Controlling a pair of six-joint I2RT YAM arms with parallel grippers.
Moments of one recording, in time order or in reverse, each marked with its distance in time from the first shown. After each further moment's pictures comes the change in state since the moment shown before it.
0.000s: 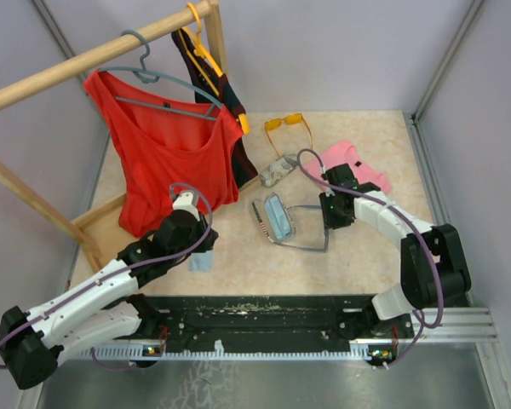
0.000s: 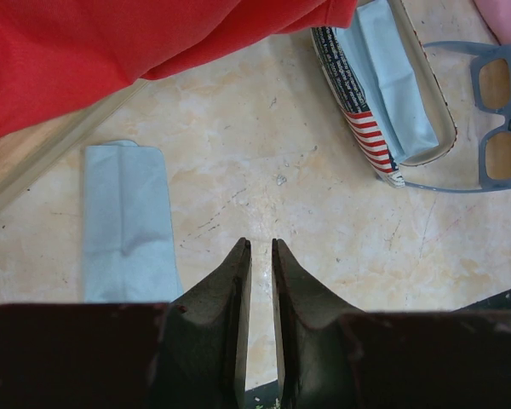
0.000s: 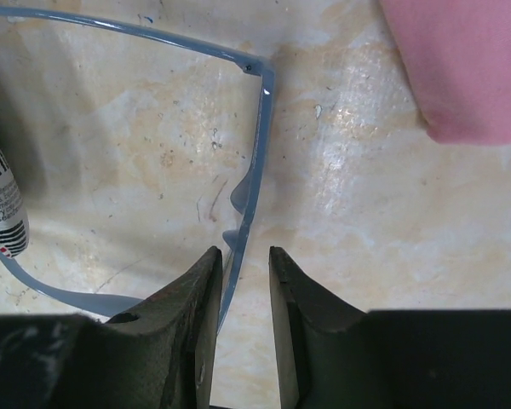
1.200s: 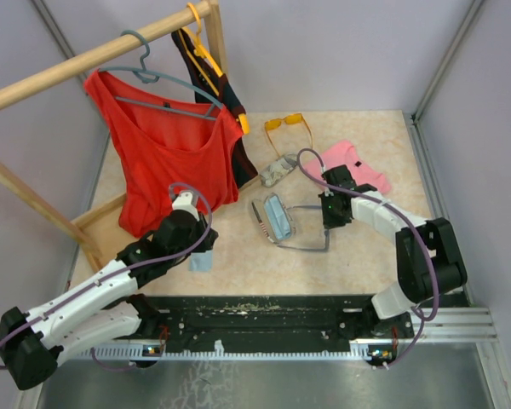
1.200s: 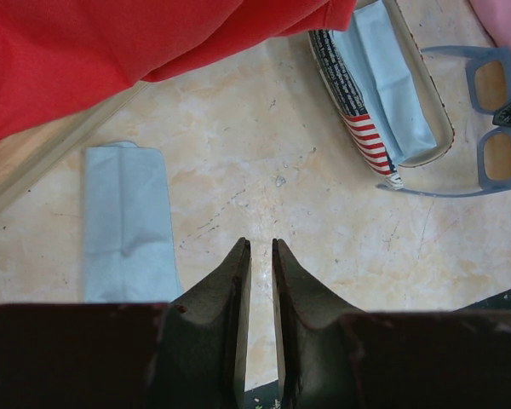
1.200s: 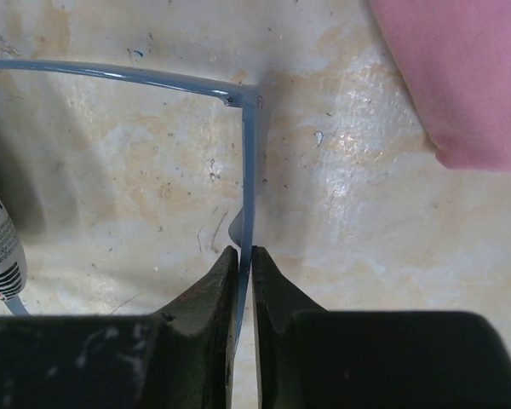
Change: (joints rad) left arm 0.000 -0.006 0.000 0.000 -0.003 0.000; right arm 0.000 0.043 -0.032 0.088 0.004 0.052
